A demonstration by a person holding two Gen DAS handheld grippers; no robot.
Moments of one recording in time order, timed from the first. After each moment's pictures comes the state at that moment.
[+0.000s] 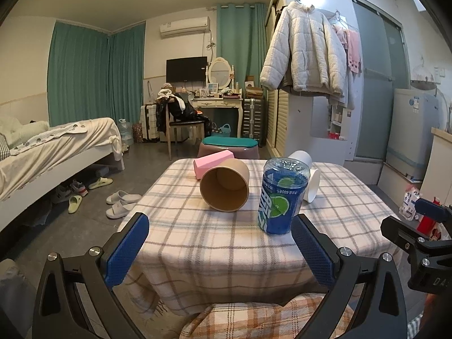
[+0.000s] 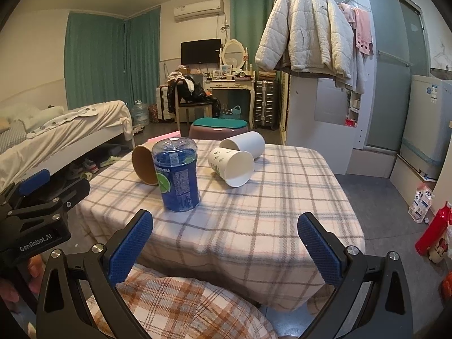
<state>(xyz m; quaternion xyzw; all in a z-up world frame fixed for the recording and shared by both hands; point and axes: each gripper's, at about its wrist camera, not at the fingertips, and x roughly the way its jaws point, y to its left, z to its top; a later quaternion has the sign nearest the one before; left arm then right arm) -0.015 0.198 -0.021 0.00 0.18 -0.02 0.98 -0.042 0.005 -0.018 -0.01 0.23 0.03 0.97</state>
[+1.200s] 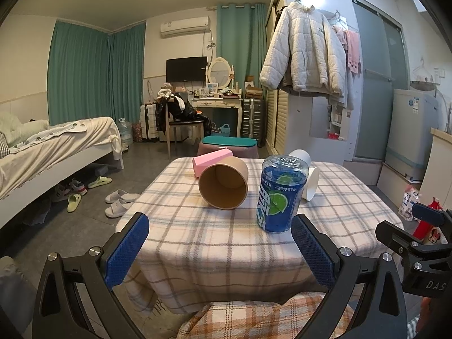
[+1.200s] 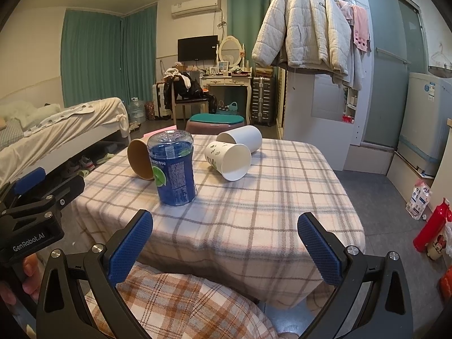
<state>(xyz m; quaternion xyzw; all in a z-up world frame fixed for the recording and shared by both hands) -0.015 0.200 -0.031 0.00 0.18 -0.02 0.98 -0.039 0.003 -0.027 -0.01 0.24 0.03 0.97</state>
